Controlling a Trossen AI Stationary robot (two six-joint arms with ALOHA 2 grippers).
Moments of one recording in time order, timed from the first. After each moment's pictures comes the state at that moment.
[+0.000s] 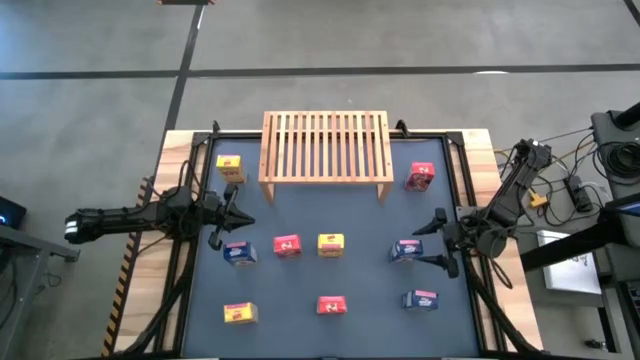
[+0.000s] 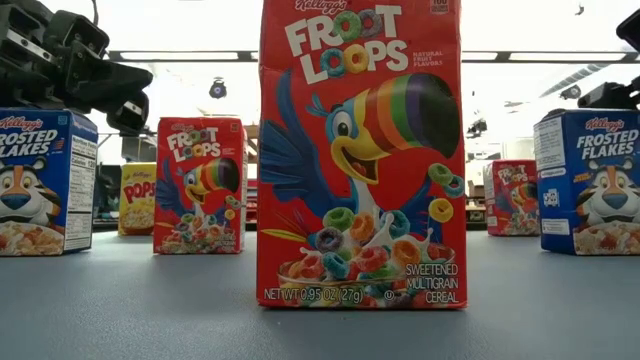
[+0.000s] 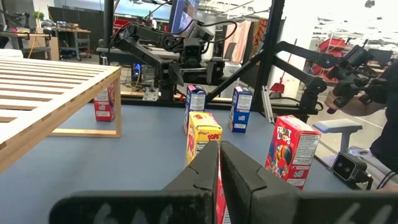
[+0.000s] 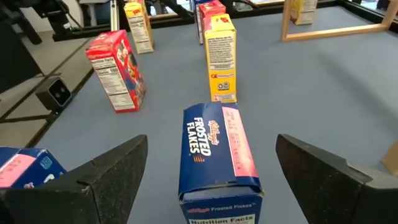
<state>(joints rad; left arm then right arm) 0.14 0.16 0.01 0.16 0.30 -0.11 0.92 0.36 0.16 -0.30 0.76 0.50</state>
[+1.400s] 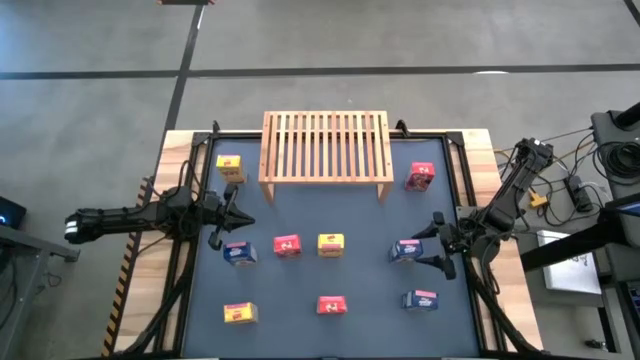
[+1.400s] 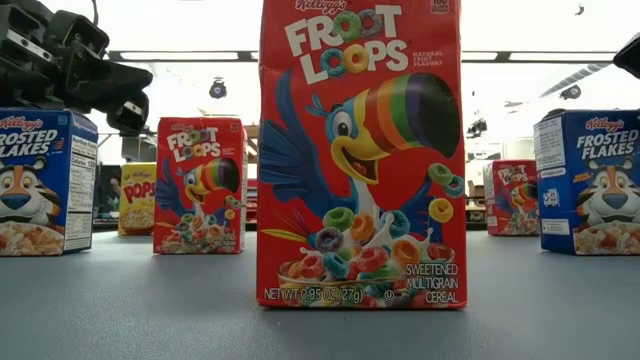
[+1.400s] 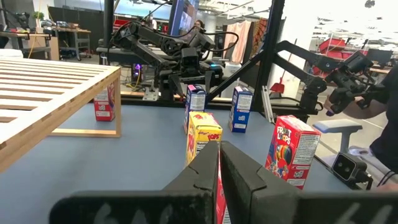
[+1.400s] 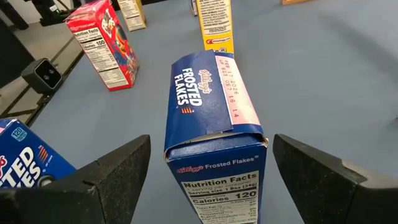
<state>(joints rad) 0.14 0.16 0.01 0.16 0.30 -0.11 0.92 0.41 0.11 -0.31 0.73 0.64</state>
